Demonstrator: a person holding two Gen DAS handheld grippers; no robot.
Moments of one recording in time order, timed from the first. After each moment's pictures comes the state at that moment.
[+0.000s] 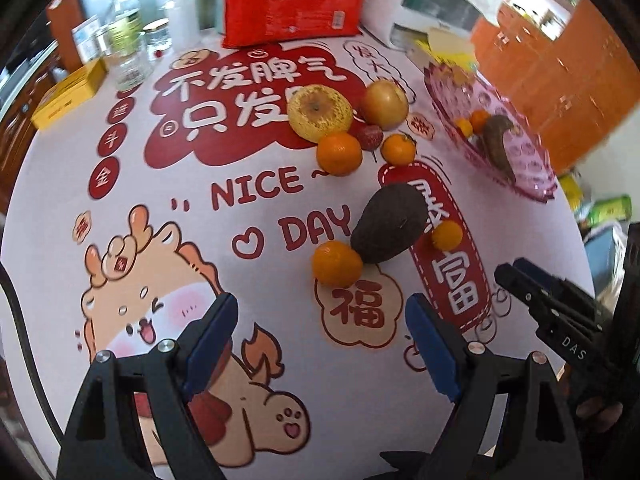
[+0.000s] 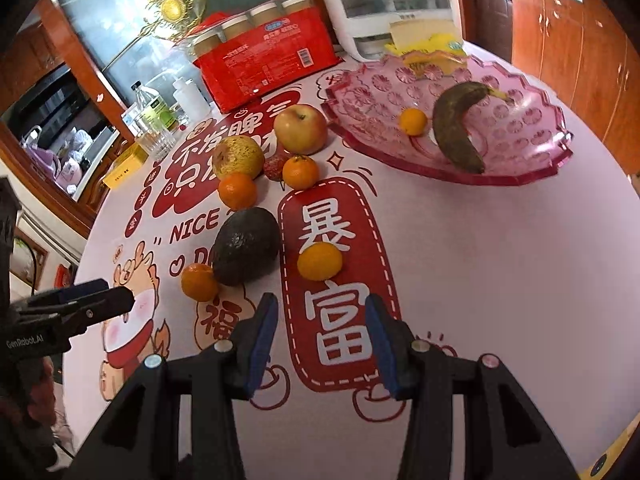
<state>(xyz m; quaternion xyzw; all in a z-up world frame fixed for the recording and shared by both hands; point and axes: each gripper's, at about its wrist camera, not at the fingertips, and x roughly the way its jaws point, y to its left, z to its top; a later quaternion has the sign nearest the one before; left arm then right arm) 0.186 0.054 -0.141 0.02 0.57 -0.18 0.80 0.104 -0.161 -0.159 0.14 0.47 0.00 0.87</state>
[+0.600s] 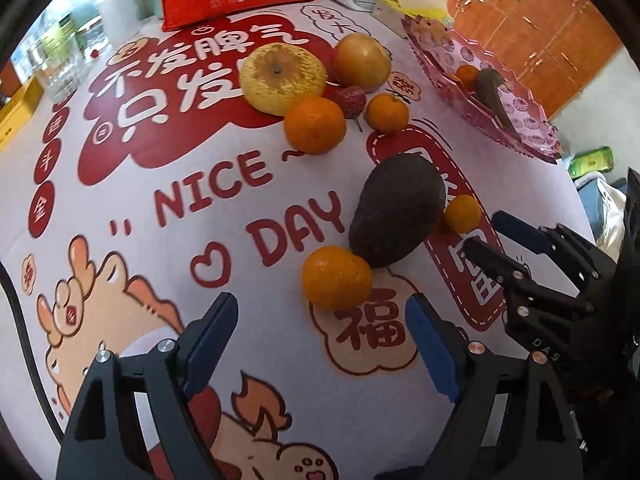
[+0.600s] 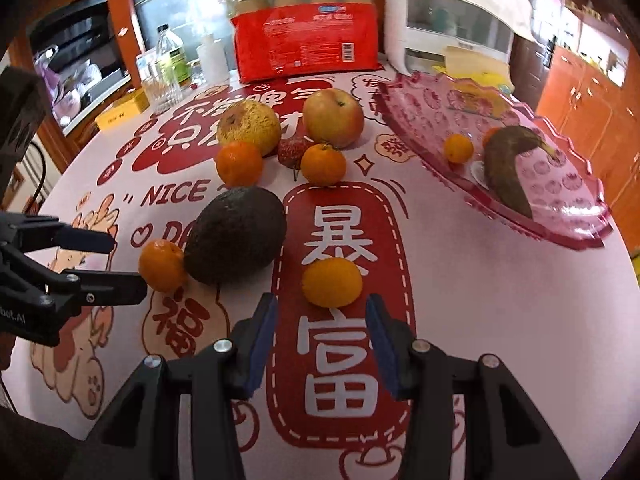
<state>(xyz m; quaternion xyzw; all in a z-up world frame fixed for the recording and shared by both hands) 0.218 0.035 -0.196 0.06 0.58 -0.25 0.77 0.139 -0.127 -0.196 0.00 0.46 0.01 0.89</state>
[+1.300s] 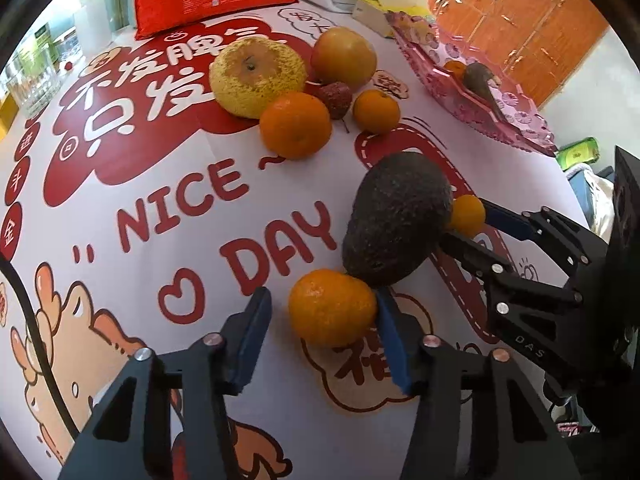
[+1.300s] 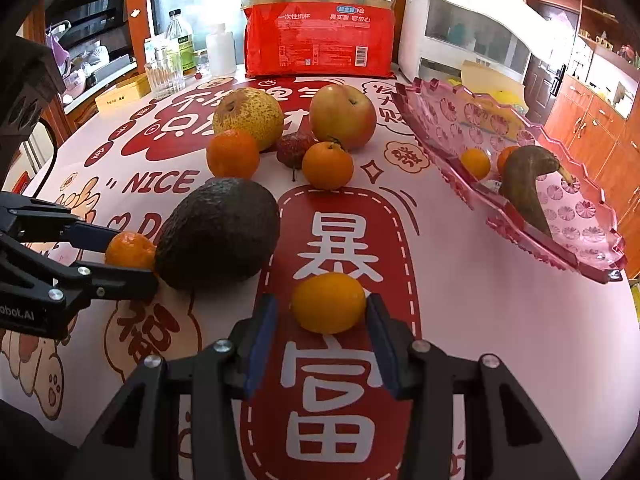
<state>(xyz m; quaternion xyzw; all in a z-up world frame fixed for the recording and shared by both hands) 0.229 0.026 -0.221 0.06 0.56 -0.29 0.78 0.154 -0.121 -0.217 -0.04 0.44 0.01 0.90</state>
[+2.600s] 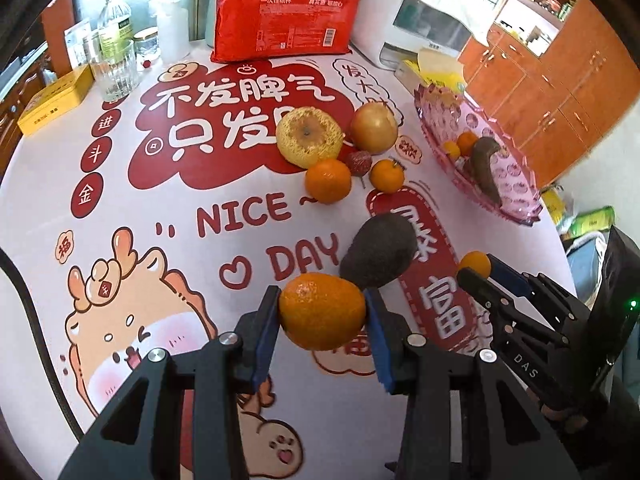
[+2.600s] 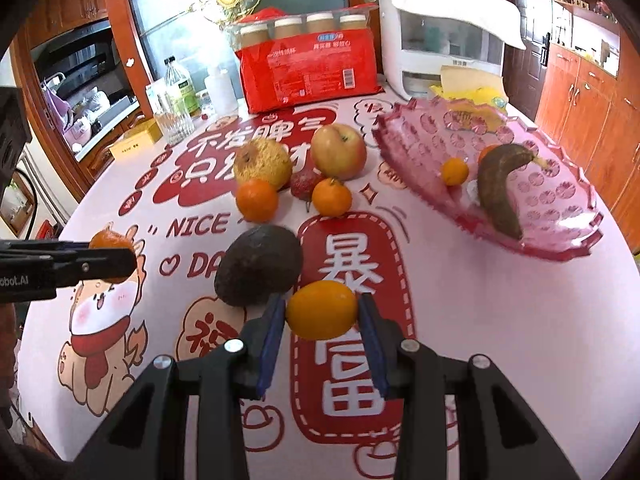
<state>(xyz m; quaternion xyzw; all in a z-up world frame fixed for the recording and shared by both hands) 0.199 0.054 -0.132 -0.02 0.54 -0.20 0.82 0.127 -0.135 -0.160 0.05 0.42 0.03 0.90</state>
